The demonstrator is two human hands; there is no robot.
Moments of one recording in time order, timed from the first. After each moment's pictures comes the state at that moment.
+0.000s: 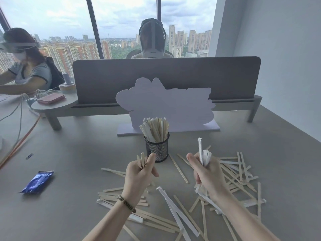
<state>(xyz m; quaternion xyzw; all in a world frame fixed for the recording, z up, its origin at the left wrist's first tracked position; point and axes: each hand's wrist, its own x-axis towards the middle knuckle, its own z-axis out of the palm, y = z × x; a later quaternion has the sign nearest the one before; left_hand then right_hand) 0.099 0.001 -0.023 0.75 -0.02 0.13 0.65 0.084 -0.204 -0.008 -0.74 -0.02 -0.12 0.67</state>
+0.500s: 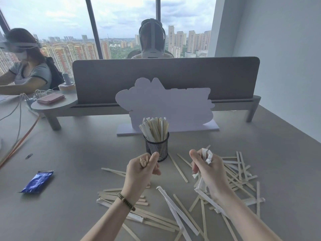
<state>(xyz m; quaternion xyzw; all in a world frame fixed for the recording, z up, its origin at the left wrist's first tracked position) 0.099 -0.003 -0.011 0.75 -0.03 0.12 0.65 0.085 -0.208 -0.003 -0.72 -0.05 -0.16 0.67</state>
